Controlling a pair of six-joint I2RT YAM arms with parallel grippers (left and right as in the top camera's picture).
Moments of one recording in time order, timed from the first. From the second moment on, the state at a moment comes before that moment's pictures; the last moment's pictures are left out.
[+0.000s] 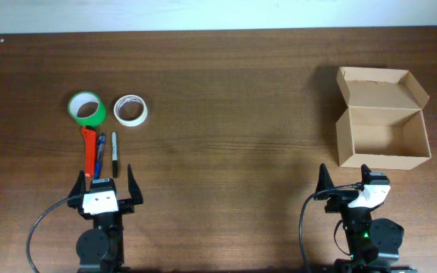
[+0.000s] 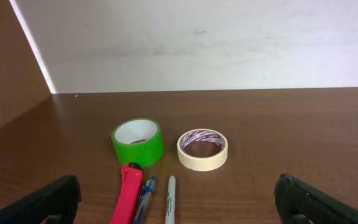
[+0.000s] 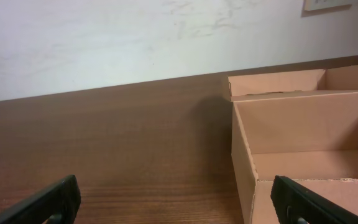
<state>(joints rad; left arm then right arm) -0.03 0.01 0.01 -0.06 -0.19 0.06 -0.14 0.01 0.06 -0.19 -0.16 0.12</state>
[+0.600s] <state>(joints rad) -0.03 0.01 0.01 -0.06 -0.19 0.06 -0.14 0.01 0.06 -0.19 -0.16 0.12</state>
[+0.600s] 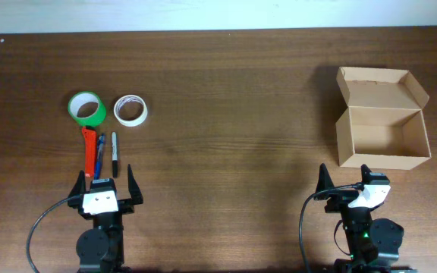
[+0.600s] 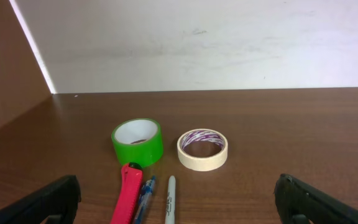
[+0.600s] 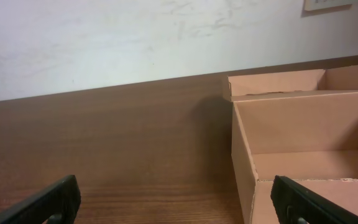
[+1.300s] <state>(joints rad) -0.03 0.01 0.01 -0.06 -0.19 0.06 -0.14 0.01 0.06 -0.19 -0.16 0.12</state>
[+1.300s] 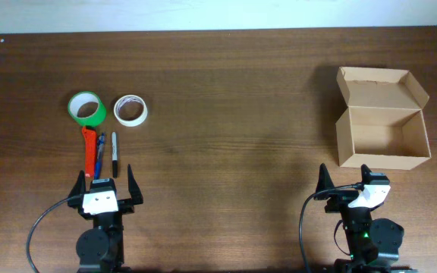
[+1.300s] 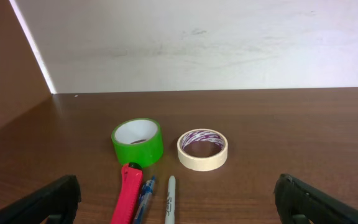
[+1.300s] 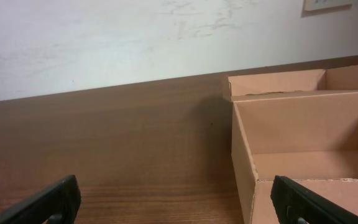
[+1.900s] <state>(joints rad) 0.02 0.56 0.61 -0.40 -0.15 0.05 -0.14 0.42 0.59 -0.54 -0.13 0.11</state>
